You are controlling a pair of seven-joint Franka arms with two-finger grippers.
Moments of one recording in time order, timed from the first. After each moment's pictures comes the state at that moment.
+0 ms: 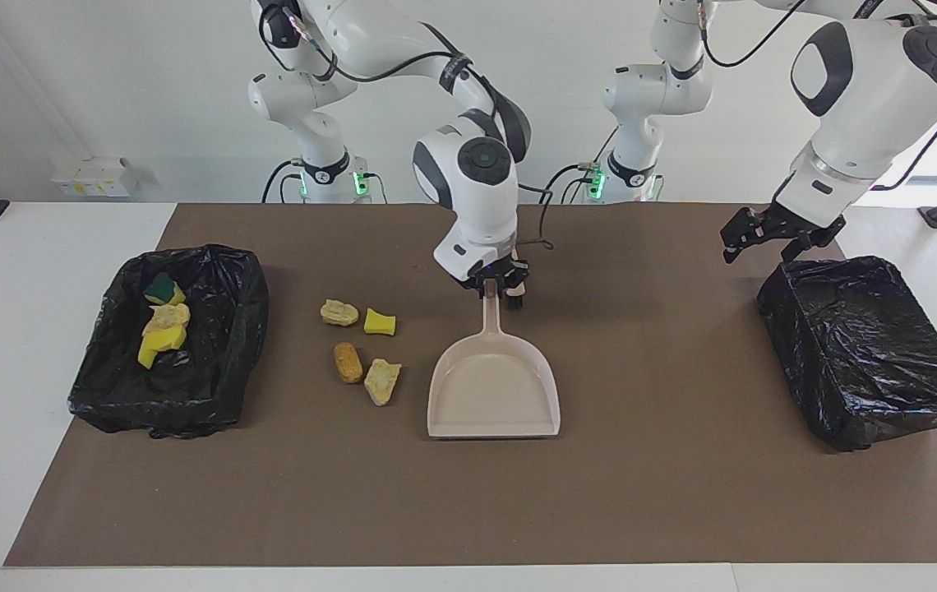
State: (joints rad) left arm -0.07 0.07 -0.01 -1.57 -0.03 1.60 -0.02; right arm 0.61 0.44 0.05 -1.57 0.12 2.00 0.69
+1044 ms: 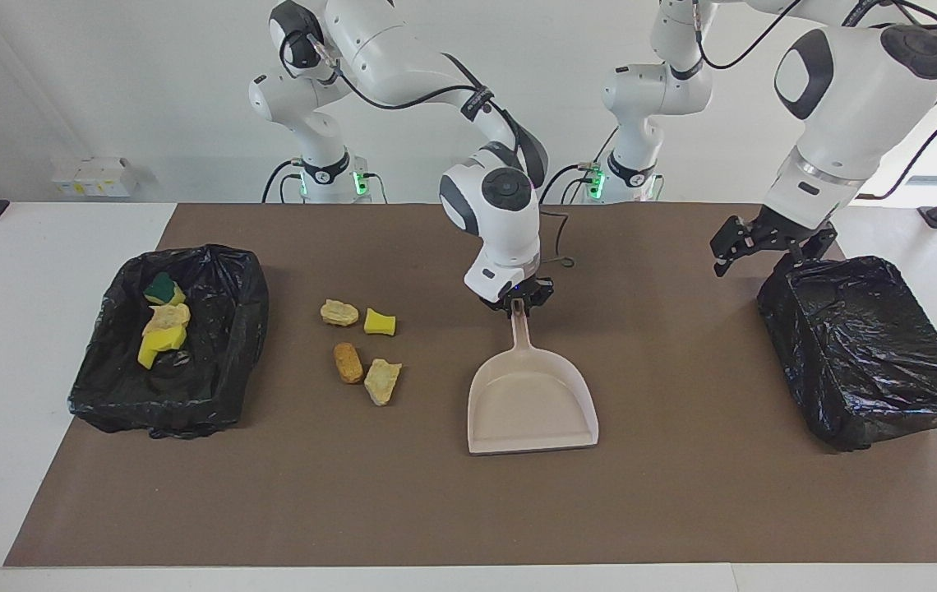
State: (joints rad) left arm -0.16 0.20 -0.02 -1.59 -0.05 1.90 -0.02; right arm 0.59 0.48 0.04 -1.56 0.21 2.06 0.56
